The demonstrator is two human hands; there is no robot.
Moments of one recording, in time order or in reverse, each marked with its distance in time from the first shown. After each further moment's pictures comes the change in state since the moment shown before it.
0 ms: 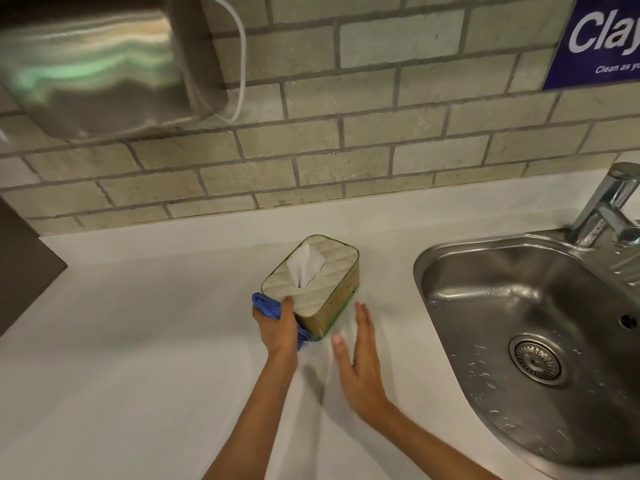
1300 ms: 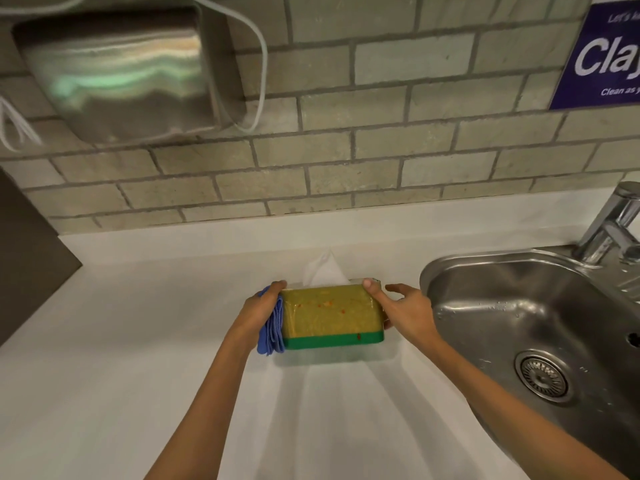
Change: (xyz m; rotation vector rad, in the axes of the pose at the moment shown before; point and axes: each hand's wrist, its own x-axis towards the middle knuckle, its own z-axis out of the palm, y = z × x) left_hand 0.024 0.063 -0.036 0.431 -0.311 -0.153; right_hand 0.089 -0.027 -0.076 -0.183 0.047 0.260
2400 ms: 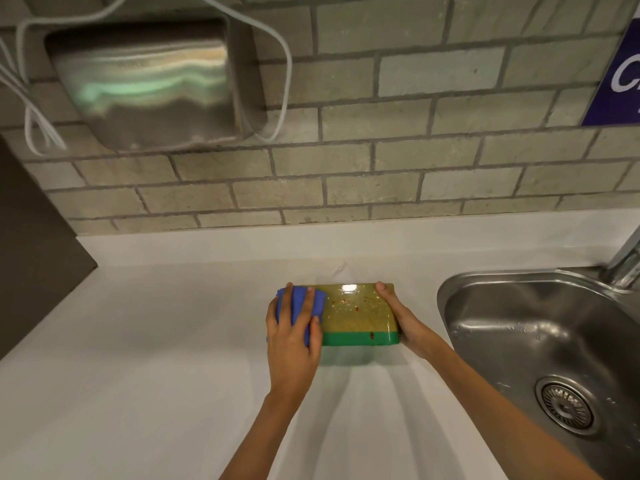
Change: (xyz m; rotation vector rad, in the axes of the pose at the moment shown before) left_hand -0.024 -0.044 0.035 0.607 0.485 0.917; right_hand 0.037 0.000 0.026 0.312 -0.493 0.240
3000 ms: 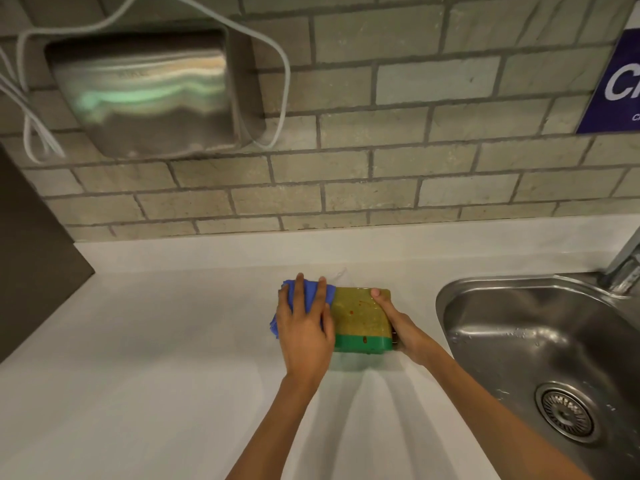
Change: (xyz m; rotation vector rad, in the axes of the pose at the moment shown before) left_hand 0.022 0.028 0.009 0.123 0.035 -0.011; right_hand -0.004 -0.007 0.005 -0.022 0.064 0.081
